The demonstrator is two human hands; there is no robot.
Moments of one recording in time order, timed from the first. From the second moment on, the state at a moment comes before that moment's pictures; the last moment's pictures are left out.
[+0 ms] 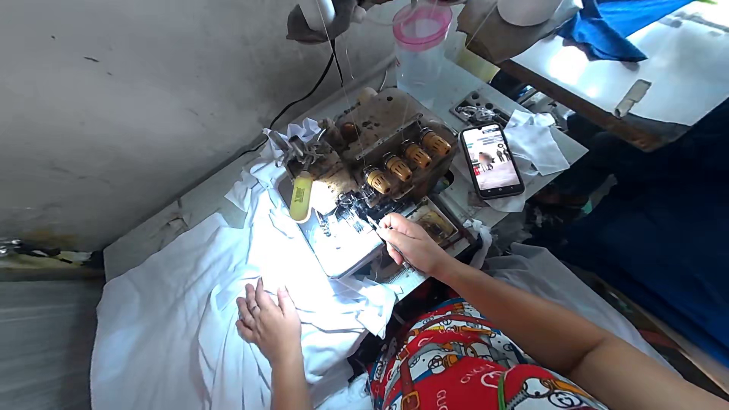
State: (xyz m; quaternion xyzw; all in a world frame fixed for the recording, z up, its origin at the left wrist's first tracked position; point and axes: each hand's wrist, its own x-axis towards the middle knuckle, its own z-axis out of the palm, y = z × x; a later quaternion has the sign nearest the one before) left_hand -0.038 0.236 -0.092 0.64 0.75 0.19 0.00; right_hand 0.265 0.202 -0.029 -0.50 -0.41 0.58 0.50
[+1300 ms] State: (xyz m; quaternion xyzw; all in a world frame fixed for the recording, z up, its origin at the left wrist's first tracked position) left_hand -0.037 0.235 -0.091 0.64 0.74 0.18 0.00; right_hand 0.262 0.203 -0.032 -0.50 -0.42 0.57 0.50
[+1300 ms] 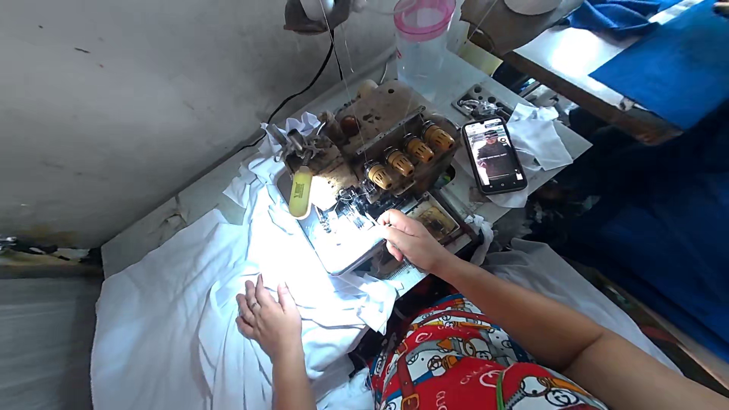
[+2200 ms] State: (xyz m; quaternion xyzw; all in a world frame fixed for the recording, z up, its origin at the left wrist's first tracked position) left_hand -0.036 0.235 -0.089 0.64 0.74 0.18 -0.01; right_hand 0.261 0.202 -0.032 -0.52 -0.45 0.53 0.50
